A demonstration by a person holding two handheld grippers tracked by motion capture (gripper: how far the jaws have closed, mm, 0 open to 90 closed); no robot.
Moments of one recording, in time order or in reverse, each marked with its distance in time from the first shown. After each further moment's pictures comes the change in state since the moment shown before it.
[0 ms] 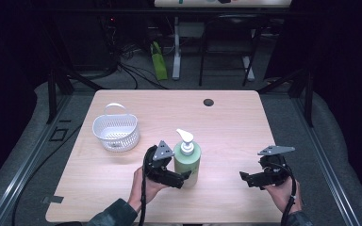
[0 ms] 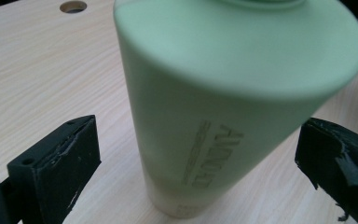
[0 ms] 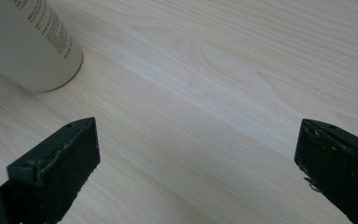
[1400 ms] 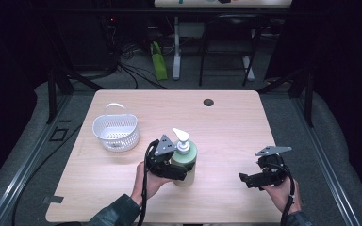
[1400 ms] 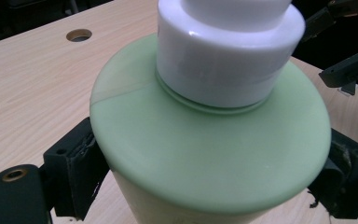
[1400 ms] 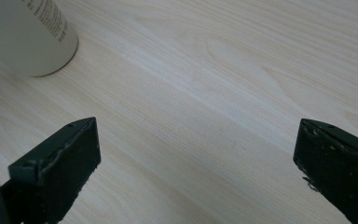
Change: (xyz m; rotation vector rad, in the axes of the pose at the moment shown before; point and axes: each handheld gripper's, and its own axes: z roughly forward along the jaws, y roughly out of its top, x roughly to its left) left arm 0.003 0.014 -0.001 -0.065 0.009 0.015; right arm 0.001 0.000 0.005 0.029 0.007 -0.022
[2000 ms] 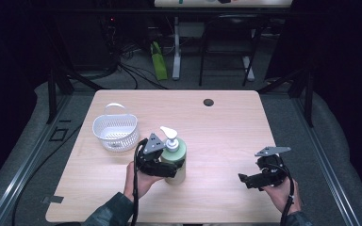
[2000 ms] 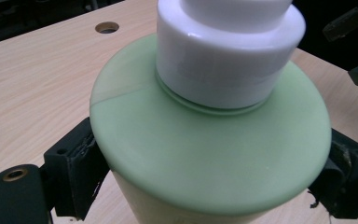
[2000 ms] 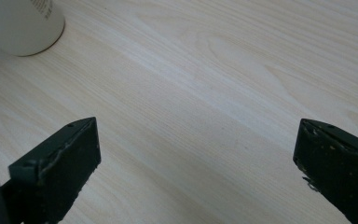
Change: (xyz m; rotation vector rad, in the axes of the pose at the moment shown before) left arm 0.019 -0.008 -0.017 0.005 0.059 -0.035; right arm 0.001 -0.001 0.001 0.005 0.002 -0.008
